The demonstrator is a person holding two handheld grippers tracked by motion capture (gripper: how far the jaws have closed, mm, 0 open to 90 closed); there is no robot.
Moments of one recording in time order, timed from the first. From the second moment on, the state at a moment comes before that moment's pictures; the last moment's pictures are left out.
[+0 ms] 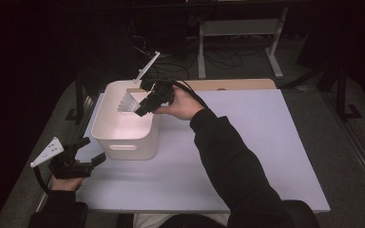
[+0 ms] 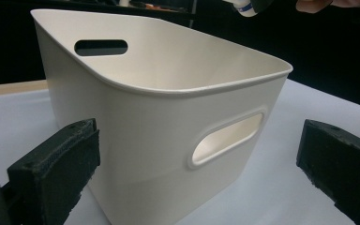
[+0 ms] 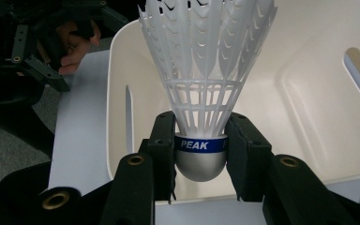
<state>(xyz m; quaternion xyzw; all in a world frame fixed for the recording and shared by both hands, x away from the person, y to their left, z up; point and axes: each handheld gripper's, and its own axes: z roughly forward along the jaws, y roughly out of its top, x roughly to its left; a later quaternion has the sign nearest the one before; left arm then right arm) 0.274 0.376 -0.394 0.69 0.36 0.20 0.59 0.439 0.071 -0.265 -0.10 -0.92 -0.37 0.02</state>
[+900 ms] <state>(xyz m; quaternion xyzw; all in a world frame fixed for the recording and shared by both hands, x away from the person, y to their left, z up) 0.274 0.376 -0.394 0.69 0.36 0.20 0.59 0.444 0.090 -0.300 -0.11 -0.93 -0.36 0.05</state>
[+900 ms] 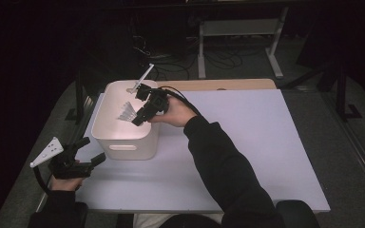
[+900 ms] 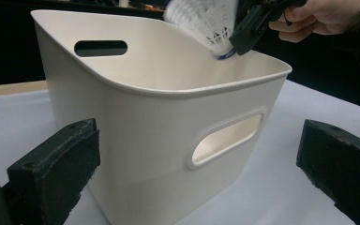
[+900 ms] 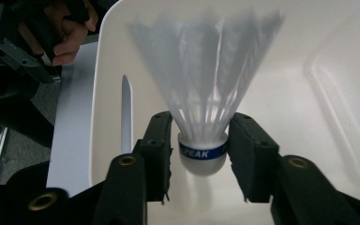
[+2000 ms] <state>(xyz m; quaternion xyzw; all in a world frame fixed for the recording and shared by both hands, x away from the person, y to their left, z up) 0.274 0.377 -0.394 0.69 0.36 0.20 0.59 0.441 0.057 -0.280 -0.14 -0.91 -0.39 0.02</state>
